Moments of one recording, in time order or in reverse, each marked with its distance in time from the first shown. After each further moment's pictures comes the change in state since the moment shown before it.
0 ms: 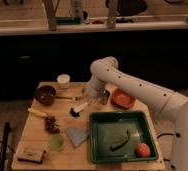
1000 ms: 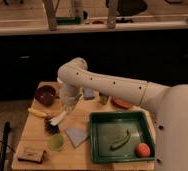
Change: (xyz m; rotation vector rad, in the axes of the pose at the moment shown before) arm -0.139 -0.029 0.016 -0.103 -0.023 -0.228
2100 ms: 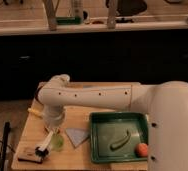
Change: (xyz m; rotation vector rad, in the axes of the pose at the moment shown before) arm -0.090 0.001 0.052 -0.045 -0.039 -0.226
